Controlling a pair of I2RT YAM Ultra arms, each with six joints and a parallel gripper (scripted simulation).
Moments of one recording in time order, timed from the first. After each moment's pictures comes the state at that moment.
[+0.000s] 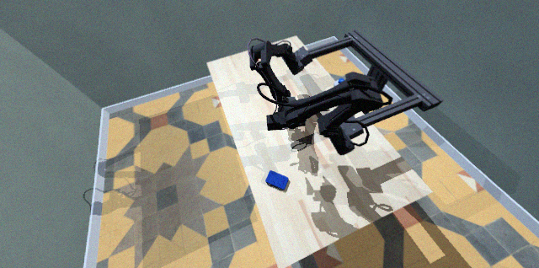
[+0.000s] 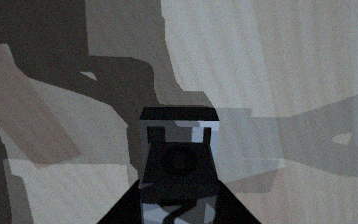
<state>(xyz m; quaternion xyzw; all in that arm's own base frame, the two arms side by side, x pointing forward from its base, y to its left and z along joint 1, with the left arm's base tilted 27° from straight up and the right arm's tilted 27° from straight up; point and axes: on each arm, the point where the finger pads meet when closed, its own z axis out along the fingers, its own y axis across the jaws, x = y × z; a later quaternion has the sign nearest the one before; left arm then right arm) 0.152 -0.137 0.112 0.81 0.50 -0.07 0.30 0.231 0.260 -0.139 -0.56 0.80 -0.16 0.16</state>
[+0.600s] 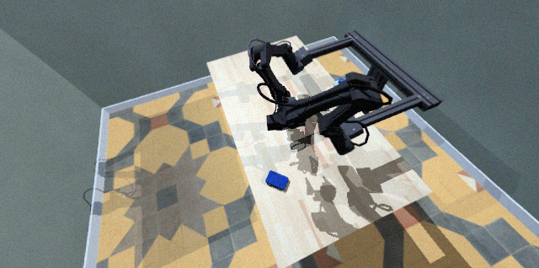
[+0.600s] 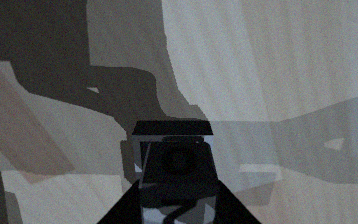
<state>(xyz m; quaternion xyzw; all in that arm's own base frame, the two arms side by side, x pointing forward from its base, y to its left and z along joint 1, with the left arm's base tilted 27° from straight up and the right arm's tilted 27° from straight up) 0.152 -0.137 0.112 0.81 0.50 -0.07 0.30 0.238 0.264 -0.142 -0.56 0.80 -0.15 0.17</state>
